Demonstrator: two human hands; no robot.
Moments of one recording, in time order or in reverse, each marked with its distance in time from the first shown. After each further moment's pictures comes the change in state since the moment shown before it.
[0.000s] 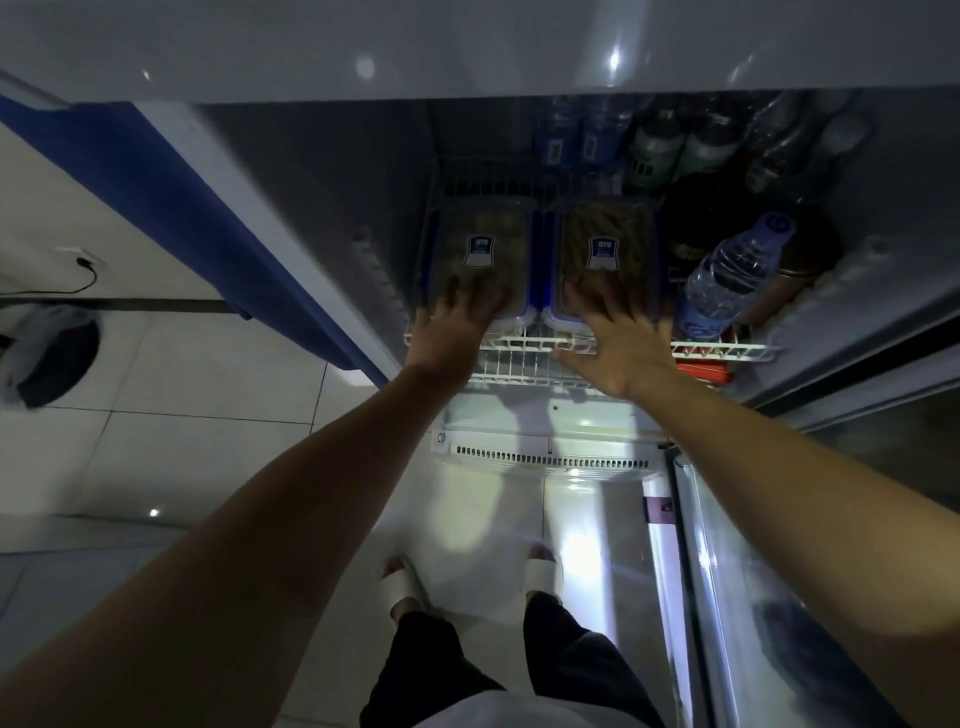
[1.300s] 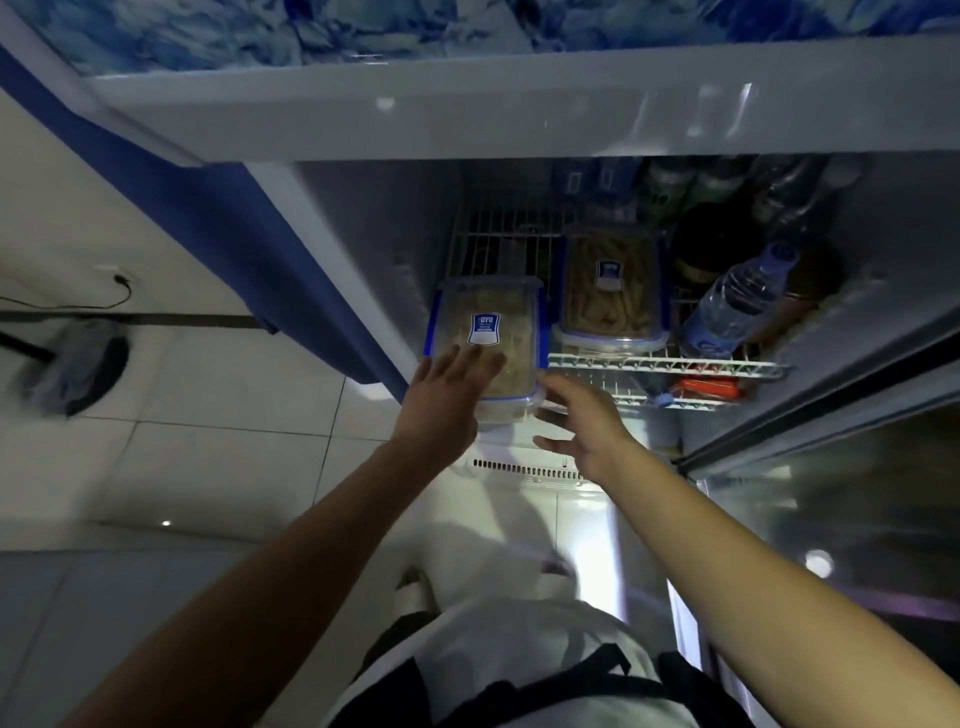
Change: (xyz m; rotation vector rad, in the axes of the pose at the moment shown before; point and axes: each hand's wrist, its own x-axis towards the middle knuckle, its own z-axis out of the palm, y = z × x) left_hand -0.096 -0.007 -0.029 -0.153 0.085 0.047; right_hand -0.076 -0.096 0.001 1.688 -0.178 0.443
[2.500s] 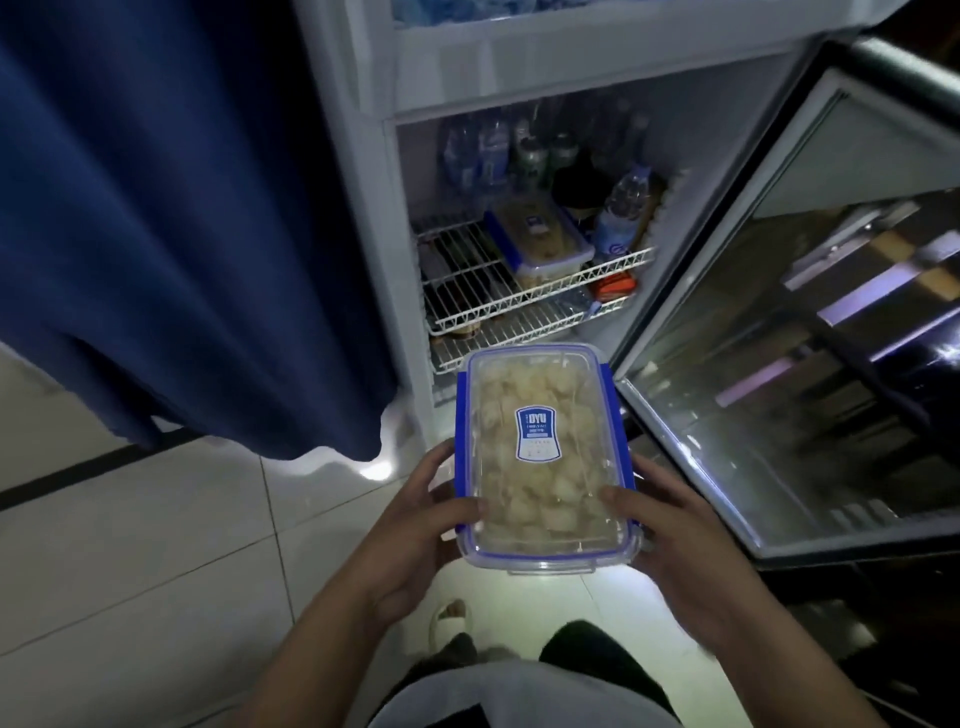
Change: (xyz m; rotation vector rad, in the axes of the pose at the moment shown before) left_hand -0.228 -0.159 -0.055 -1.605 -0.688 -0.195; right_hand -0.280 0.169 0.186 0.243 0.363 -0.304
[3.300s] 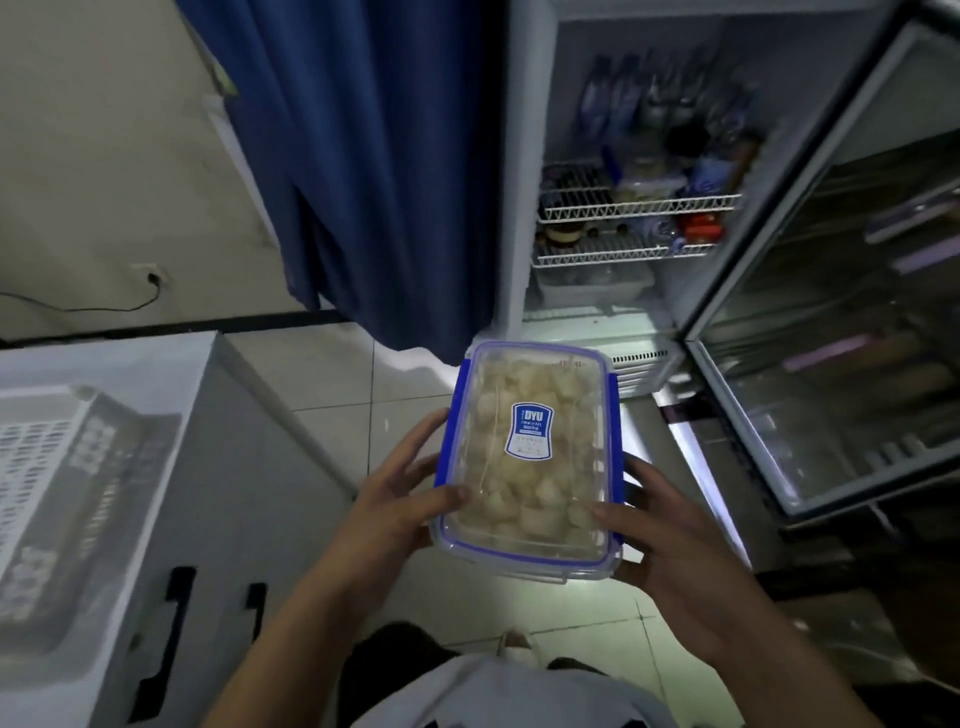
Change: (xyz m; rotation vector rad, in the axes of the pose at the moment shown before) left_hand -0.321 -0.221 0.055 -0.003 0.258 0.321; right_hand -0.268 0.166 -0.059 -0.121 -0.323 0.026
